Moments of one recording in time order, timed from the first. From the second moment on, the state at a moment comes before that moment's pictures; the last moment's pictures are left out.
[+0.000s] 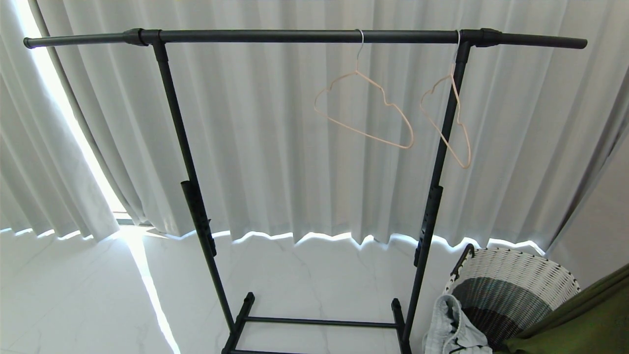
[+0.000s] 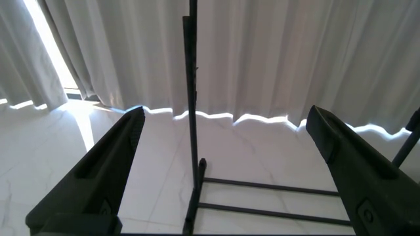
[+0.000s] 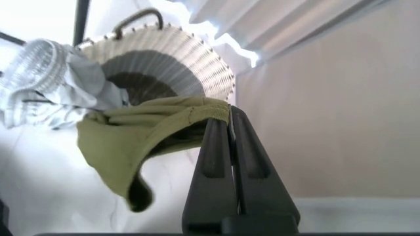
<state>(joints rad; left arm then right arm) 0.00 0.00 0.00 0.00 0.03 0.04 -0.13 0.96 -0.85 0.37 -0.01 -0.59</state>
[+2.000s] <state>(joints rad) -0.06 0.11 -0.15 -0.04 0.00 0.01 0.62 1.12 -0.71 0.36 0.32 -0.29</state>
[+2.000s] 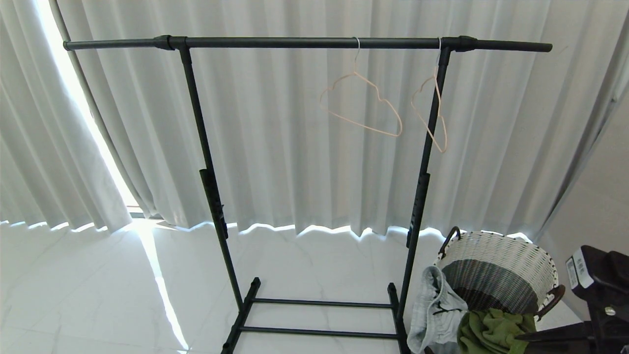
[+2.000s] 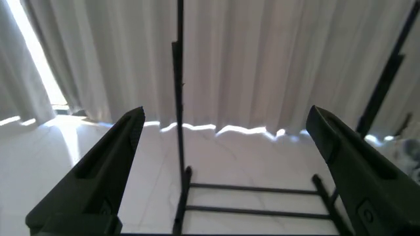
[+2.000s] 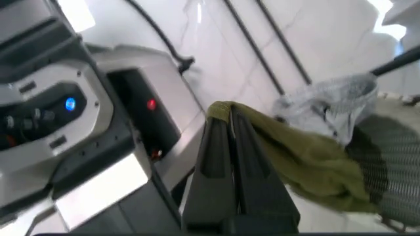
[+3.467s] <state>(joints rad) -1.17 2.07 -0.92 -0.57 0.19 -0.53 0.62 1.18 -0.76 0.04 0.41 -0.10</state>
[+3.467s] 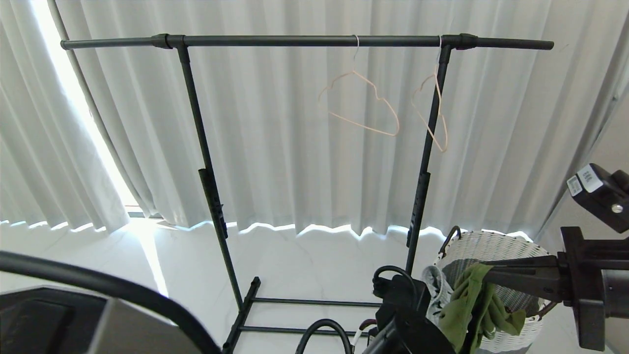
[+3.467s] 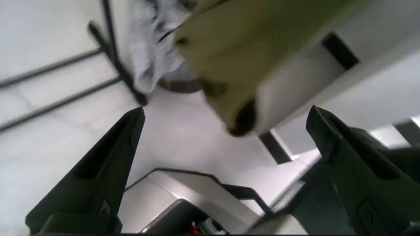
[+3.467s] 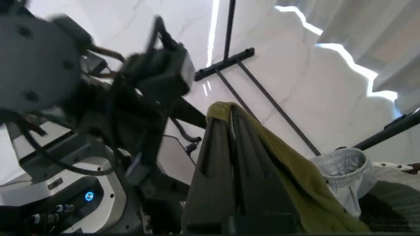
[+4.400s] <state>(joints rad) -1.12 2.27 -0.99 -0.58 0.27 -0.59 0.62 1.16 -0.76 0.04 0.41 -0.10</state>
